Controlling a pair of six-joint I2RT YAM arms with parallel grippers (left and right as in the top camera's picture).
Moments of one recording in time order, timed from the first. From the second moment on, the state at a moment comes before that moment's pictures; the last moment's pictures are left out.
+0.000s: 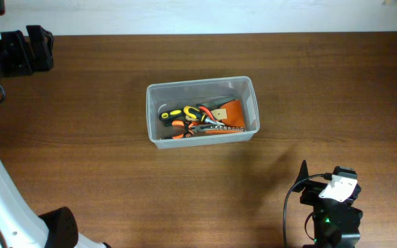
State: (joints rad) left arm 0.31 1.74 2.56 -1.46 0.28 0.12; right arm 0.00 0.02 0.13 -0.39 0.22 0.08
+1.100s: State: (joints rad) left arm -0.06 0.57 1.03 -0.68 0.13 0.12; right arm 0.00 0.02 0.12 -0.38 0.22 0.08
